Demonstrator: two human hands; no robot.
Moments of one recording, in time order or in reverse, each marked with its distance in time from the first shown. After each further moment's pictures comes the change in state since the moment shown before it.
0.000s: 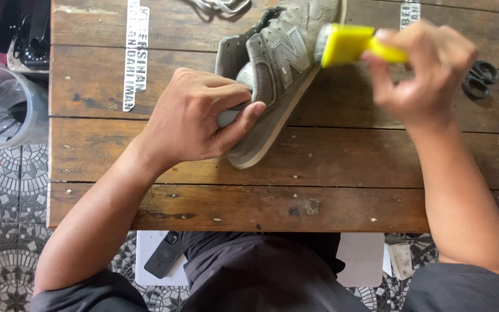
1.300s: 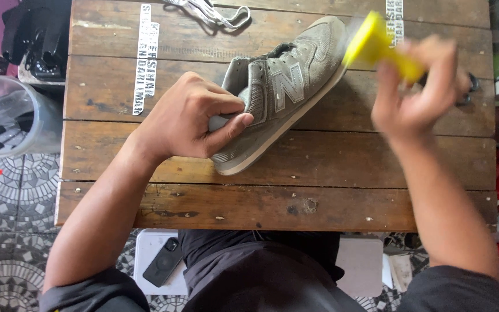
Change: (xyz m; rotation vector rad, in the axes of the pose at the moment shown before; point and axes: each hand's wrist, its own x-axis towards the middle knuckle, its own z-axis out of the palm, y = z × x) left_hand -0.002 -0.009 -0.016 -0.126 -0.143 0.057; right_hand 0.025 -0.044 -0.013 0.228 0.327 0.155
